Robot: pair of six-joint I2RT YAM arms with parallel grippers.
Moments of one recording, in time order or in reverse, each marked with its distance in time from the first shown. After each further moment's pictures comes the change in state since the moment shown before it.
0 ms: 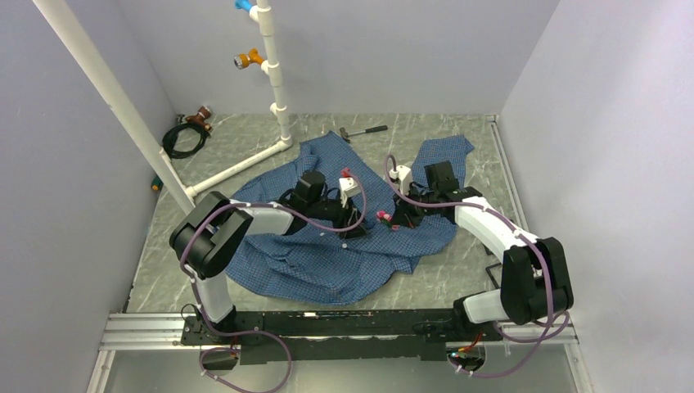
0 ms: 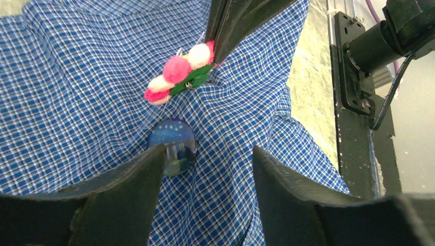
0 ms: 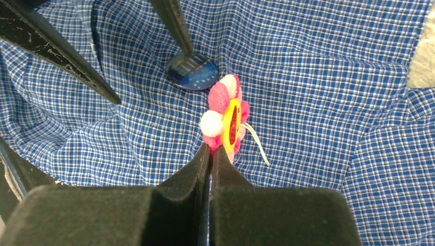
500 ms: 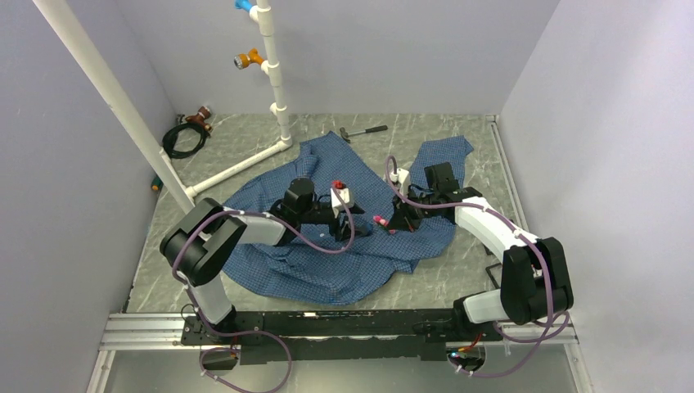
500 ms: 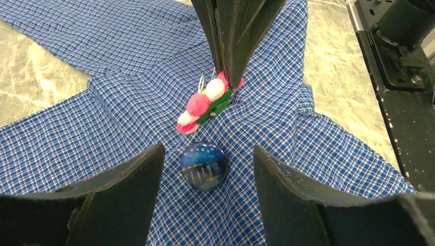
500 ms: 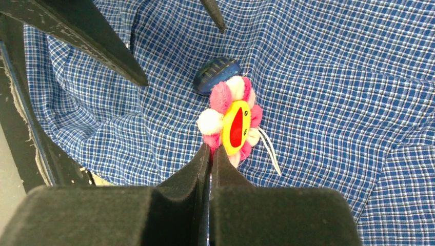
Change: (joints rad) left arm 0.000 -0.071 -0.154 0.318 -0.013 0.213; right arm -0.001 -0.005 -0.003 -0.033 -0.115 -0.041
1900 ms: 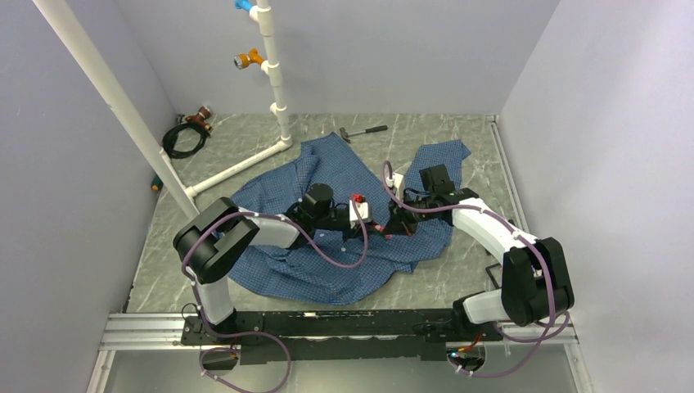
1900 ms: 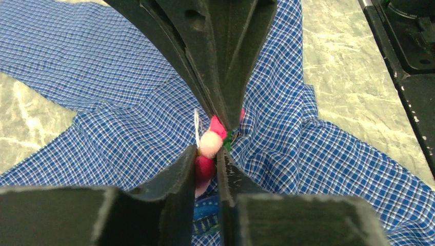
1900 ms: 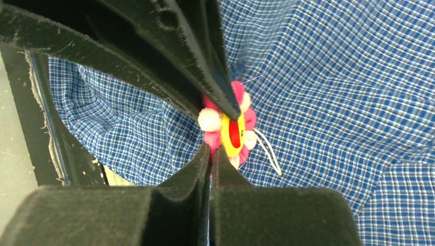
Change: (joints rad) left arm -0.114 0.062 0.056 -0.014 -0.078 0.153; right arm 0.046 -0.005 -0.004 -0.030 -0.062 -0.043
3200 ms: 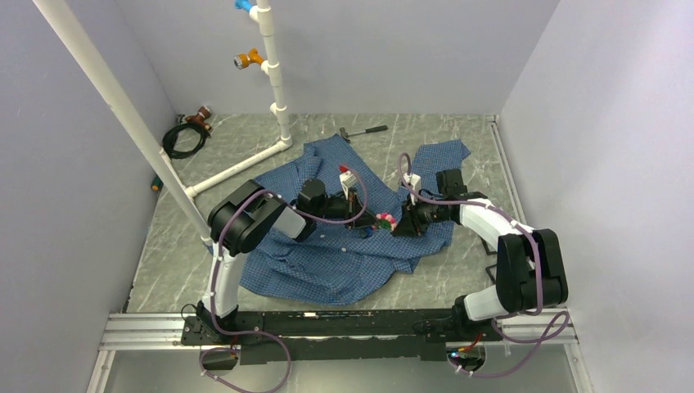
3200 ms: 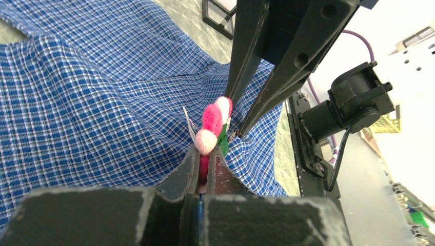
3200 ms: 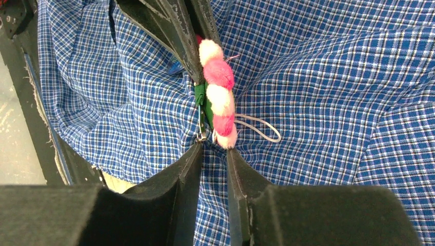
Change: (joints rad) left arm 0.107 0.302 0.101 0.423 0.129 -0.912; right arm -0.167 0.066 -0.060 0.047 -0.053 0.047
